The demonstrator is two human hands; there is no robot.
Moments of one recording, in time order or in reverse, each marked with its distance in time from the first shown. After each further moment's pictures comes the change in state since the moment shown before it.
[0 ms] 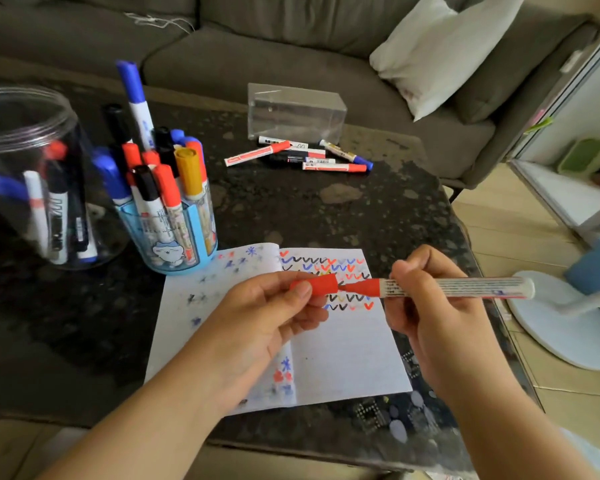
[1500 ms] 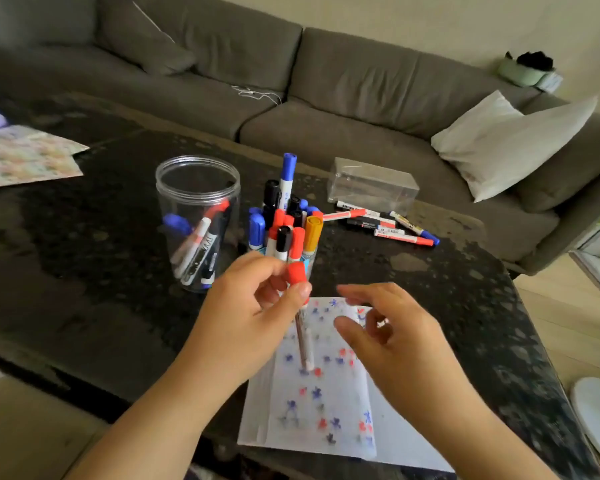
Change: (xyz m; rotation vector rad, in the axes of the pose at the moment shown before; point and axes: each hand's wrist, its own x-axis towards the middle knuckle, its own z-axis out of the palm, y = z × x) left_hand -0.038 0.064 -0.086 0.778 0.353 0.753; right_hand -0.005 -0.017 0.109 -1.018 -0.321 -0.346
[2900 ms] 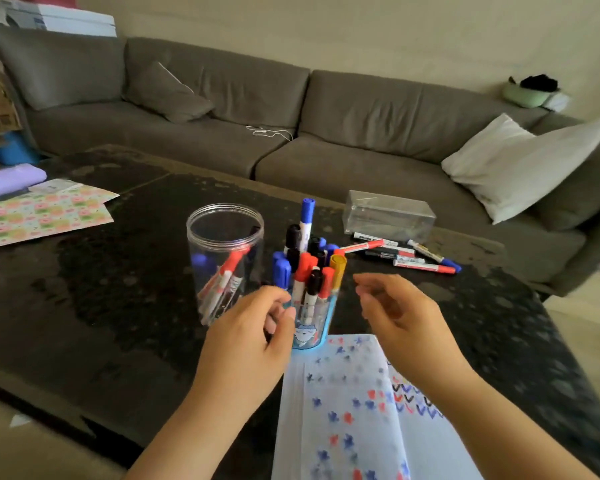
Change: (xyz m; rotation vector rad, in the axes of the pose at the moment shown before) left_hand 0.013 -0.024 -0.021 0.413 0.170 0.142; right_hand 0.061 0.007 0.013 0.193 0.108 -0.116
